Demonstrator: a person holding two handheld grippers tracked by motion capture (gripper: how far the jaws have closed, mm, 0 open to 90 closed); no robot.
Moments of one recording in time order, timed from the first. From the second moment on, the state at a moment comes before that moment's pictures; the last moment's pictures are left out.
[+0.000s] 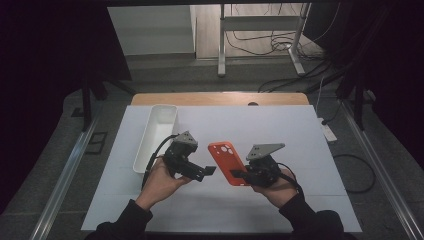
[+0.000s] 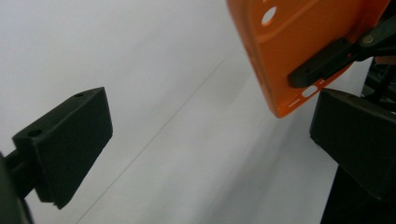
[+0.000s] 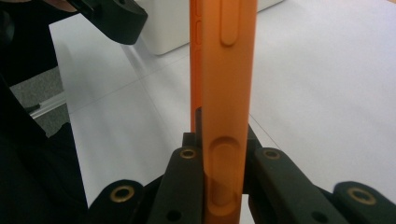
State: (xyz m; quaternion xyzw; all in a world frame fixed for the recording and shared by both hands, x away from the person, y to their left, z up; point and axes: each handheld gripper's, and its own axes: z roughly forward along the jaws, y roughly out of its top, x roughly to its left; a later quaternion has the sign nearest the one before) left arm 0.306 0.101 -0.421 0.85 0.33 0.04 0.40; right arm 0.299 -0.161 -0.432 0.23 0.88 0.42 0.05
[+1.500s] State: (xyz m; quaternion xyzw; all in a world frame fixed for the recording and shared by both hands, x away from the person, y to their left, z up) left arm 0.310 0.106 -0.422 0.83 0.36 -0.09 0.42; right arm 0.293 -0.149 -0.437 0.22 0.89 0.41 0.06
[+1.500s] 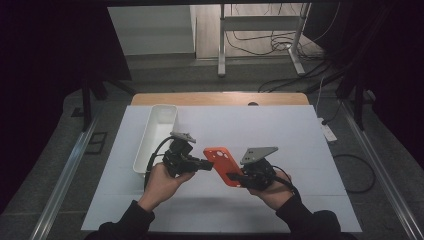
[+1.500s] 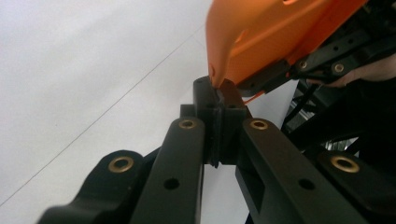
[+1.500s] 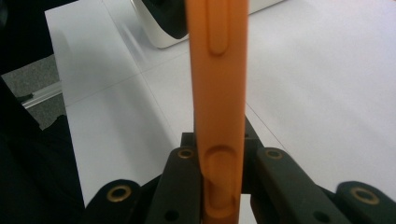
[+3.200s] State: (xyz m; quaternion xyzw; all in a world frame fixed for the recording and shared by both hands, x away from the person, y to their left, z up) left arm 0.319 0.127 -0.420 0.83 0.40 -0.05 0.40; right arm 0.294 -0.161 -0.450 0.24 0.89 0.39 0.09
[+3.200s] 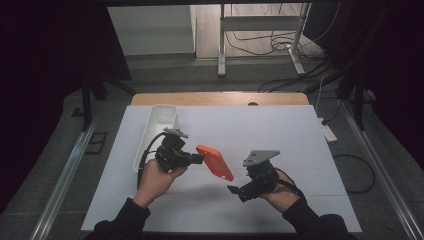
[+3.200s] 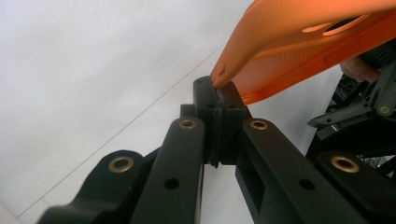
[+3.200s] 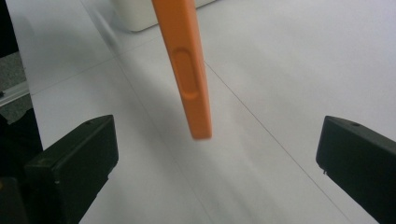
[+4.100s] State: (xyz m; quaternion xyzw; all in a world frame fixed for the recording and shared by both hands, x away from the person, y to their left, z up) left arm 0.336 0.149 -0.409 0.83 0.42 -0.02 0.37; right arm 0.278 -0.198 -0.446 0.27 0.88 0.38 0.10
